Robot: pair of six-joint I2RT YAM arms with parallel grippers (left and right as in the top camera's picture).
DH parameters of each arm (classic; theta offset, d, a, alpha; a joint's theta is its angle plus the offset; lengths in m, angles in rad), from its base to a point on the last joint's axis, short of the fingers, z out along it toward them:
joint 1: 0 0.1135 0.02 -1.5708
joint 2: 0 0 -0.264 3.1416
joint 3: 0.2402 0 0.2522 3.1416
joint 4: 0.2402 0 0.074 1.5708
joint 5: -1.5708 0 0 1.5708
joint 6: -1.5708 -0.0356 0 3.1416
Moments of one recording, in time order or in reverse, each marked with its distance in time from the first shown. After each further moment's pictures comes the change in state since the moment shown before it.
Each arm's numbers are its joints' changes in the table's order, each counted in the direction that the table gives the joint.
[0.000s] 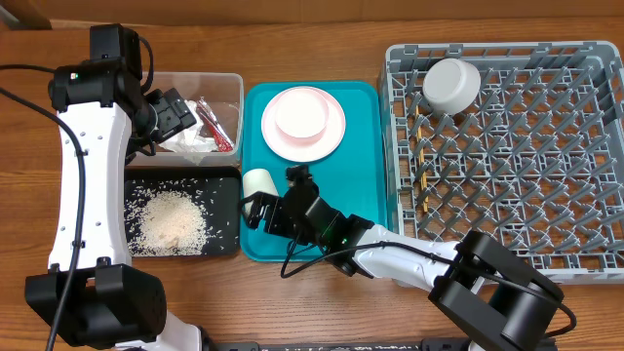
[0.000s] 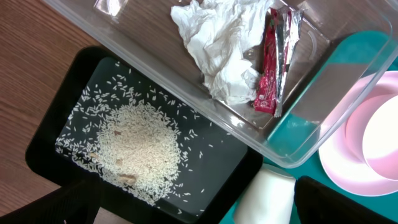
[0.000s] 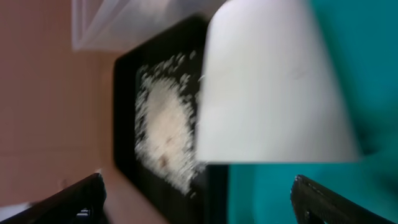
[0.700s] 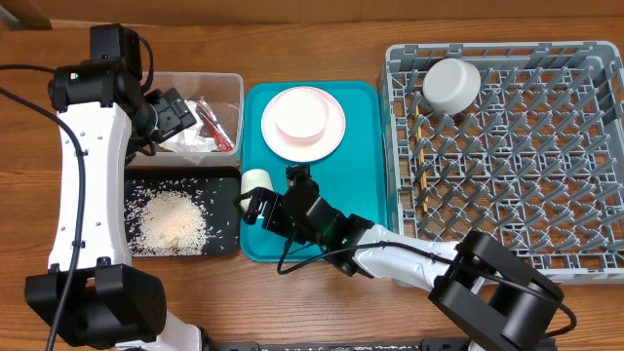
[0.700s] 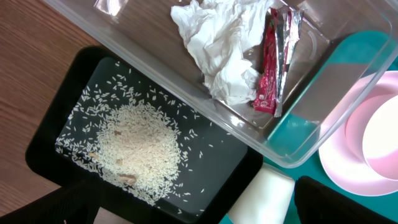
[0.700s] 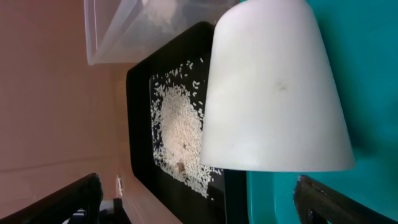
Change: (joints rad) left arm 0.000 0.000 0.000 0.000 0.000 0.000; right arm 0.001 0.000 0.000 -0.029 -0.024 -0.105
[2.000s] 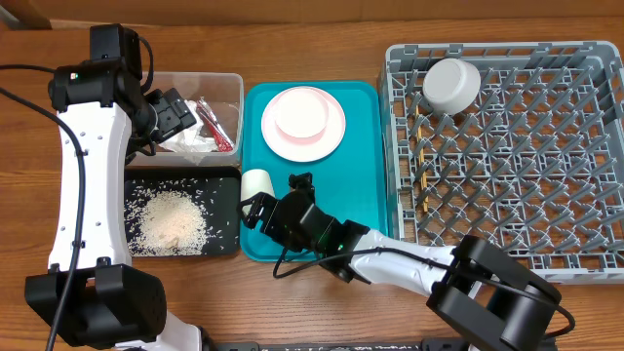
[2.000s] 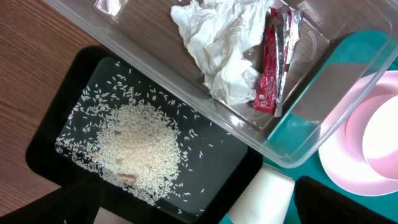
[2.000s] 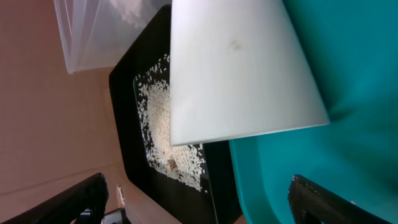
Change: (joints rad) left arm 0.000 0.000 0.000 0.000 0.000 0.000; right arm 0.048 0.000 0.000 0.060 -0.064 -0.119
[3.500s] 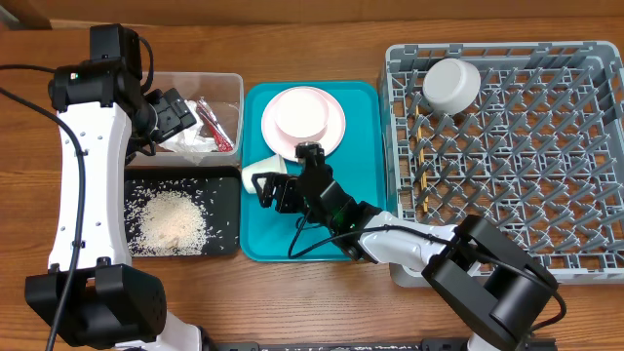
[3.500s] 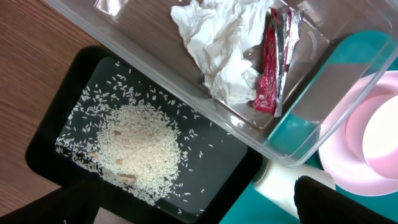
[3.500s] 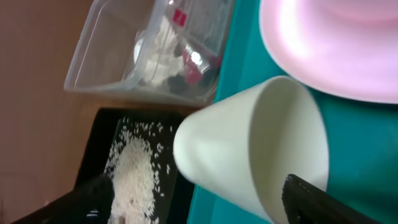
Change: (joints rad) left arm 0.000 0.000 0.000 0.000 0.000 0.000; right arm -0.148 0.051 0.000 -0.155 -0.016 0.510
